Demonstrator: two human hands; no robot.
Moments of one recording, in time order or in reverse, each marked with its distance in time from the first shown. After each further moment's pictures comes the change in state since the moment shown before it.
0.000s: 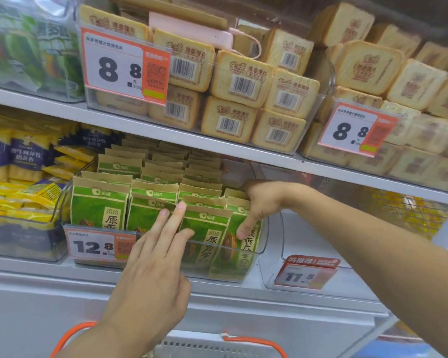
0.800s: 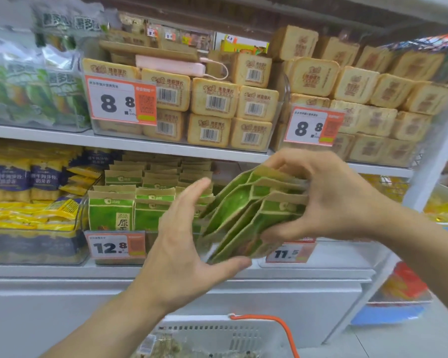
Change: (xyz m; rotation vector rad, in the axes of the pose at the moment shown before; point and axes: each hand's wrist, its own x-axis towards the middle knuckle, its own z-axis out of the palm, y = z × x) left_hand 0.011 0.063 -0.079 -0.634 0.047 0.091; right_hand -0.202 -0.031 0.018 0.316 0.765 -0.507
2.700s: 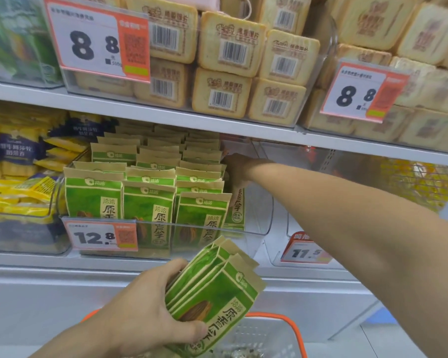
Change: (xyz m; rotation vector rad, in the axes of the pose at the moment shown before) left_hand -0.029 -0.083 0.004 -0.192 -0.571 -0.636; right_hand 0.170 0.166 0.146 -0.503 -0.609 0.492
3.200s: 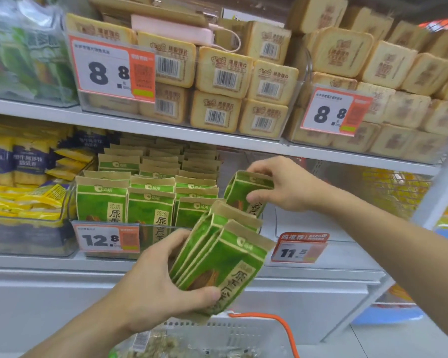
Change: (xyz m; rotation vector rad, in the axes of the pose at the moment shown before) left_hand -0.015 0.030 0.002 -0.129 0.210 0.257; right_hand -0.151 0.030 -0.015 0.343 0.436 -0.249
